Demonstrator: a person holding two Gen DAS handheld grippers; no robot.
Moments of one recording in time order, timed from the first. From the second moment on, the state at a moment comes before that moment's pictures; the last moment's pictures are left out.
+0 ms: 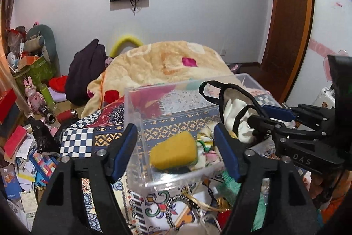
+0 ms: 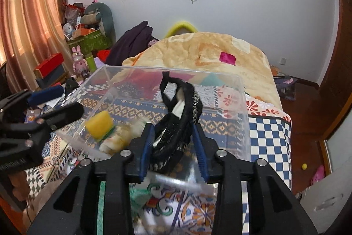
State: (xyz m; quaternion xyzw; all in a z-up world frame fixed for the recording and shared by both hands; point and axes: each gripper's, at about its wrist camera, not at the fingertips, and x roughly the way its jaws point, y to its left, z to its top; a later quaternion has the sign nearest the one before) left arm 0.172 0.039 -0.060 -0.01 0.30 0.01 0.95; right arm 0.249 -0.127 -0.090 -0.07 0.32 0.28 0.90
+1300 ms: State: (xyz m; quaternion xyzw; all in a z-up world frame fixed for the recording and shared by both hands) left arm 0.060 0.030 -0.145 -0.06 0.36 -0.04 0.93; right arm 0.144 -0.166 -0.157 -0.06 0.35 0.29 0.89
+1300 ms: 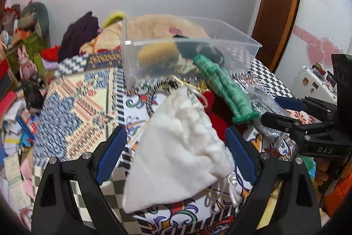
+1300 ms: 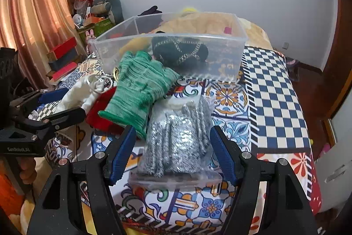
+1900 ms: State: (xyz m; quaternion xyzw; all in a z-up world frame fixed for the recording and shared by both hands) left arm 0.049 0.043 -0.149 -0.07 0.35 -0.03 0.93; right arm 0.138 -0.182 -0.157 -0.01 0.35 0.30 0.89
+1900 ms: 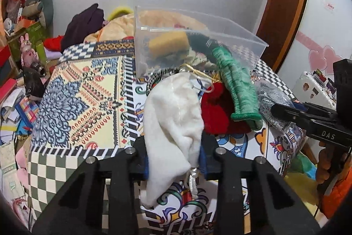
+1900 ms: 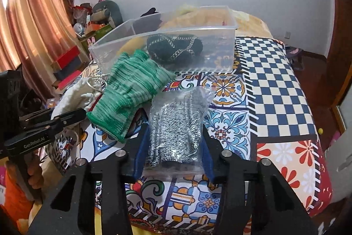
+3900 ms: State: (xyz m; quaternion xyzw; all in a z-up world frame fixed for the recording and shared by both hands) left arm 0.222 0.022 -0.088 -0.04 0.33 -0.02 0.94; right arm 0.253 -0.130 -0.098 -0.03 0.31 0.28 0.91
